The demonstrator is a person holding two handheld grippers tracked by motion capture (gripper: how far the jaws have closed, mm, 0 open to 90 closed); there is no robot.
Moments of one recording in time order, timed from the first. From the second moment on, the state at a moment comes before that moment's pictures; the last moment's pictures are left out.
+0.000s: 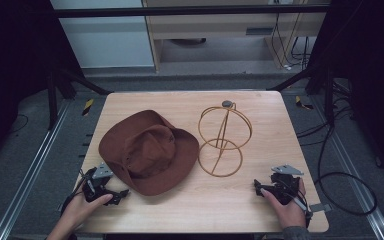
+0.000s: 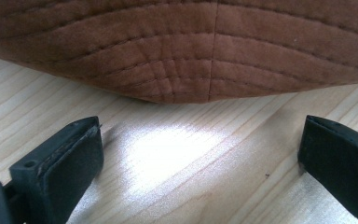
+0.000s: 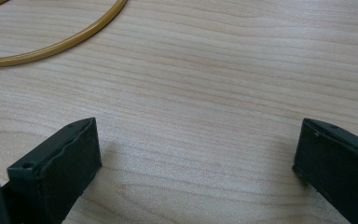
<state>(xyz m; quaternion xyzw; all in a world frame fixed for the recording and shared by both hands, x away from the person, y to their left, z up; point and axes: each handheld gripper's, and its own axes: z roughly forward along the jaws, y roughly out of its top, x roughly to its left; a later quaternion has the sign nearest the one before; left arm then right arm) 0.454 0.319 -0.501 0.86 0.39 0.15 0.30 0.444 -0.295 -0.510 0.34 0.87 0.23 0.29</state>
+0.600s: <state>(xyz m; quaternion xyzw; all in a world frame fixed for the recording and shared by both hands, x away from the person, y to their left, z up) 0.432 0.333 -0.480 0.84 0.38 0.17 0.34 0.444 -0.295 -0.510 0.34 0.87 0.23 0.29</state>
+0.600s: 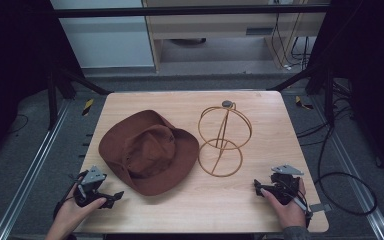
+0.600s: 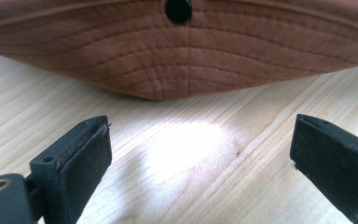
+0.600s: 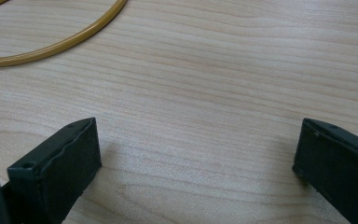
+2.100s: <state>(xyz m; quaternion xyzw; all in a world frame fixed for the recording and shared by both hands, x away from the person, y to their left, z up) 0.538 0.244 -0.376 0.88 0.31 0.16 0.31 0.444 -0.295 -0.510 0.34 0.87 0.23 0.29</state>
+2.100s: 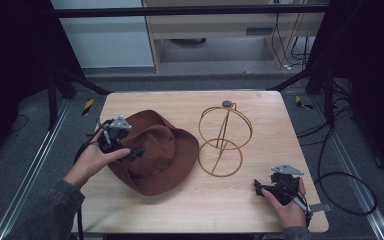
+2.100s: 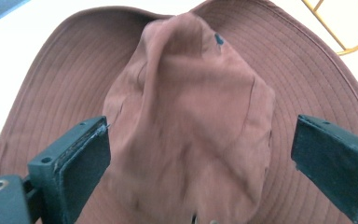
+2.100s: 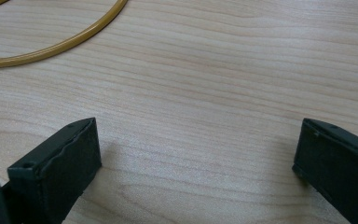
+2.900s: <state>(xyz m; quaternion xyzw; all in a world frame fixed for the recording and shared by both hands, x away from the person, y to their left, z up) 0.579 0.230 -0.378 0.90 0.33 0.14 0.25 0.444 -0.295 -0.510 0.34 0.87 0.23 0.29</state>
